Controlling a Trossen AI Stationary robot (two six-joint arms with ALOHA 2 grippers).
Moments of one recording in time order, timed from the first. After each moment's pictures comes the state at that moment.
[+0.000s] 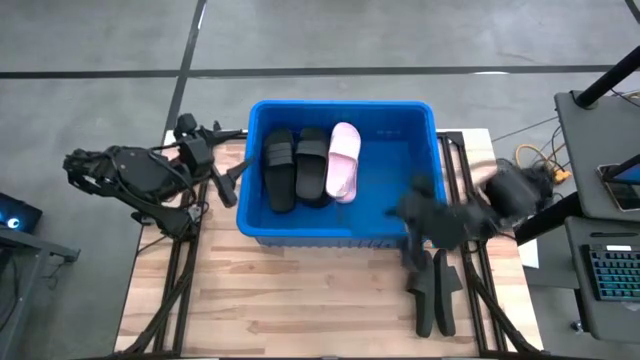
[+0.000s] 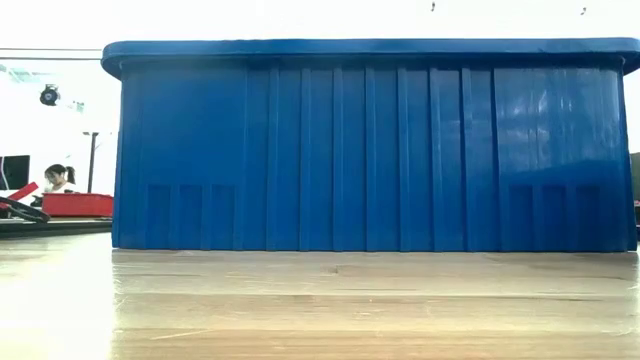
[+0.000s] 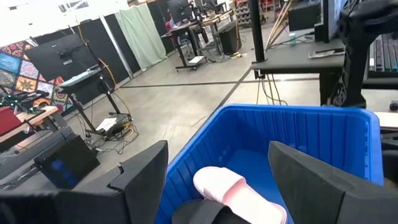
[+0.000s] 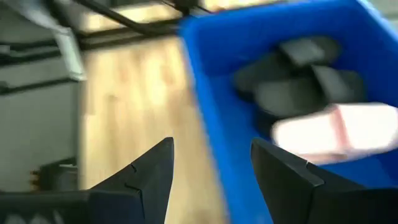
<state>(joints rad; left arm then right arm) -0.38 1.12 1.68 -0.79 -1.00 0.03 0.51 1.66 2.29 -1.48 0.49 0.55</state>
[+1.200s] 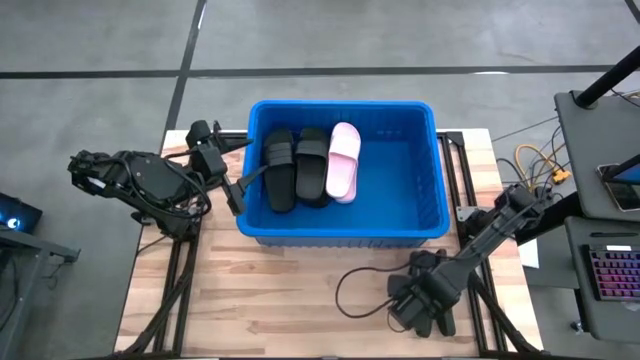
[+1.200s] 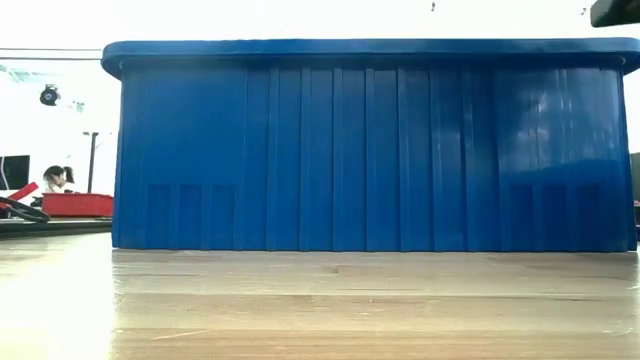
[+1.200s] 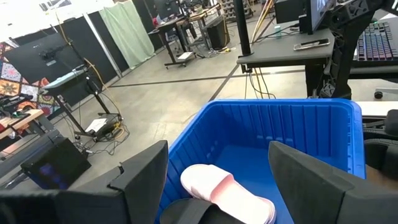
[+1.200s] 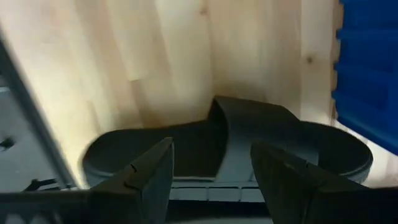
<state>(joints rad) -0.38 1.17 1.68 -0.79 -0.95 0.03 0.72 1.74 1.44 -1.30 0.00 0.89</state>
